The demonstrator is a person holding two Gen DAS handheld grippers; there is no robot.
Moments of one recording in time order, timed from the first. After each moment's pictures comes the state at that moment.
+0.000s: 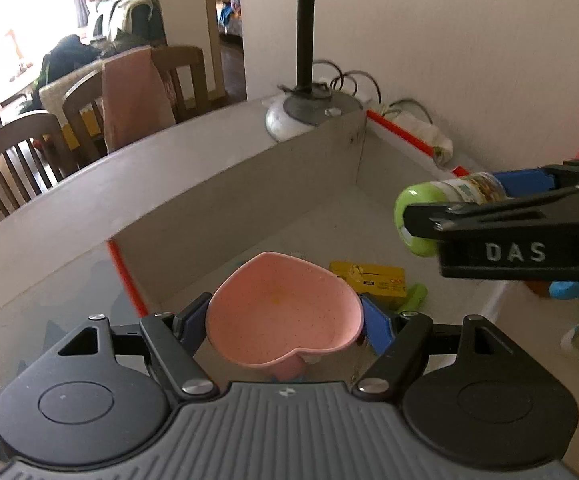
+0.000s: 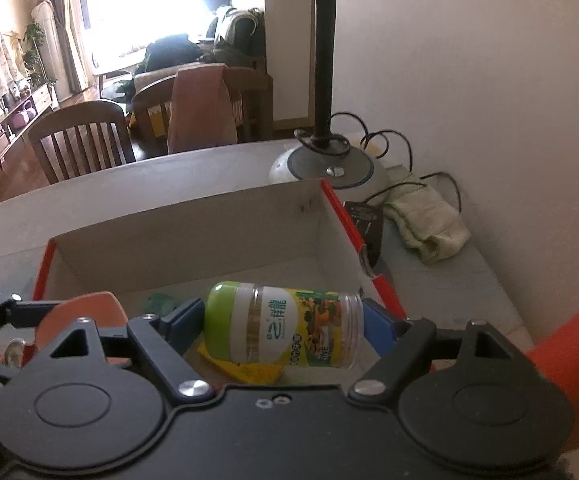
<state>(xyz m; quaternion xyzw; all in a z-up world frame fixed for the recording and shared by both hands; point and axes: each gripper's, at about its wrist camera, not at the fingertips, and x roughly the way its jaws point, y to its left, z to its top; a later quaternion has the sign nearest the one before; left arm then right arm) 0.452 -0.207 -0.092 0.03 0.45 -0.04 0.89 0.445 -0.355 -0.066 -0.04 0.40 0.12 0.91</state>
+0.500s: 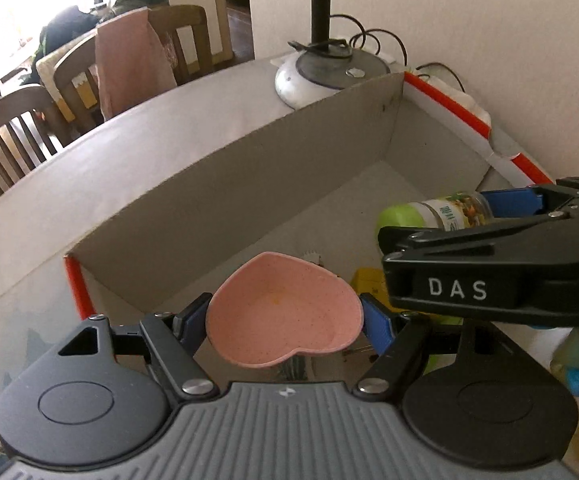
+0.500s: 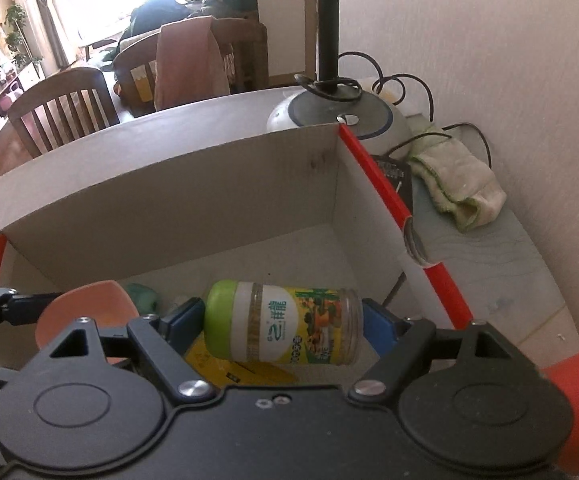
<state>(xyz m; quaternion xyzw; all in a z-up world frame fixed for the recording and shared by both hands) 0.502 -0.207 -0.126 0.03 0.50 -0.03 0.86 0.486 -0.340 -0.109 -0.03 0.47 0.11 0.88</state>
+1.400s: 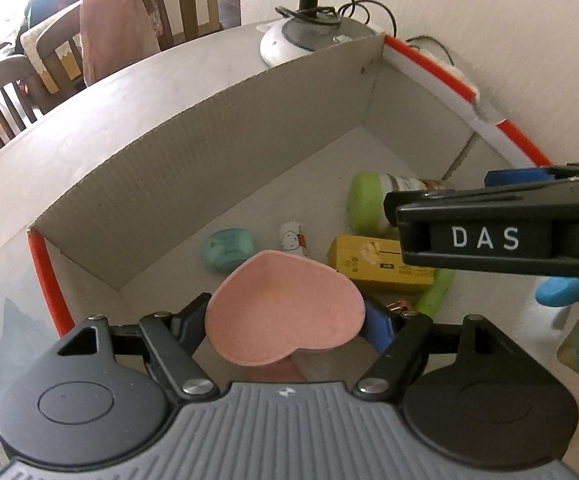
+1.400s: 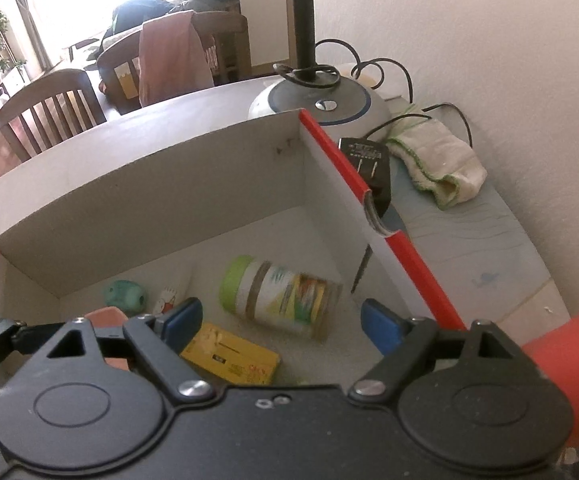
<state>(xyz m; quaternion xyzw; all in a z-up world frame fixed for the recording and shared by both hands) 0.494 -0.210 -0.137 0.01 0.53 -0.05 0.85 0.476 -0.350 -0.103 -0.01 0.49 0.09 0.87</state>
